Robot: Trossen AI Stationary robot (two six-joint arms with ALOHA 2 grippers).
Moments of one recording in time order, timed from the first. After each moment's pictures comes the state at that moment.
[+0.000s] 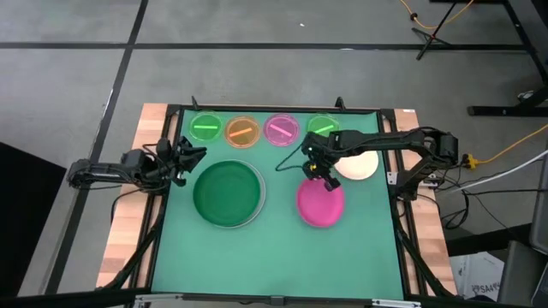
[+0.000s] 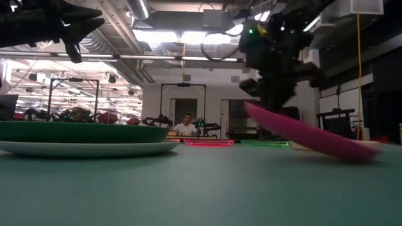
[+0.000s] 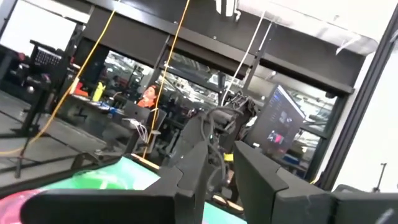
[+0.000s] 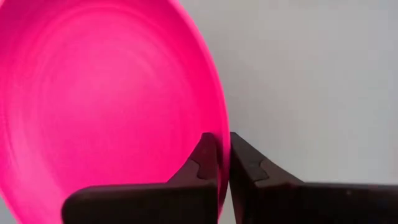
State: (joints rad) left arm -0.02 0.05 0.04 0.39 -0.30 -0.35; right arm -0.24 1.62 1.05 -0.63 -0.28 -0.72
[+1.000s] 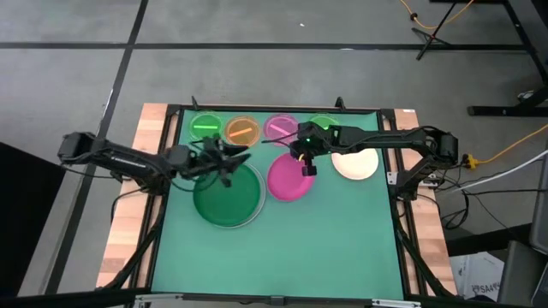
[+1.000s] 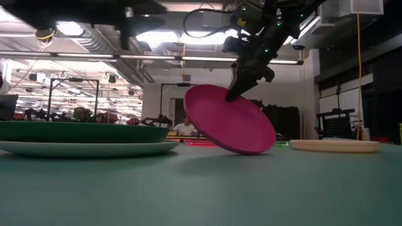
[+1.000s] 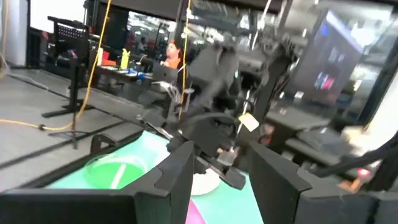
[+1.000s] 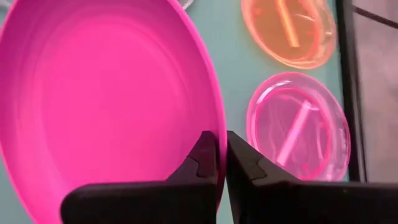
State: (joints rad) left arm -0.04 1.09 0.46 0.74 -0.38 -0.23; right arm -0.24 1.62 1.12 -0.37 0.05 -0.45
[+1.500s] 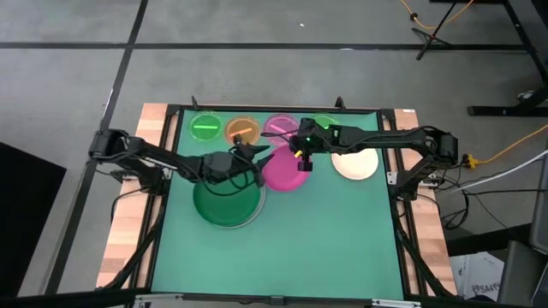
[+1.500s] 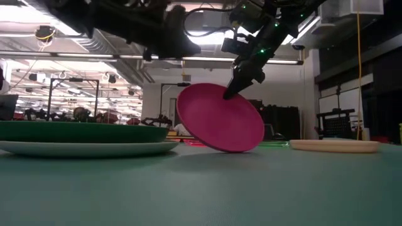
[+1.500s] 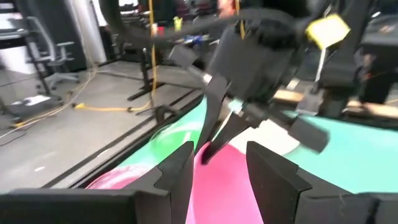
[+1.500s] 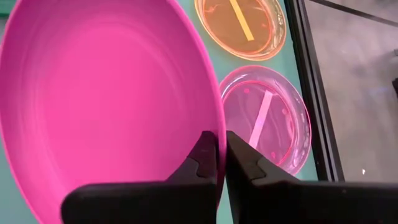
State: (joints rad) left arm -0.03 1.48 0.68 0.66 -0.61 -0.04; right arm -0.24 1.62 1.12 -0.33 0.17 -0.39
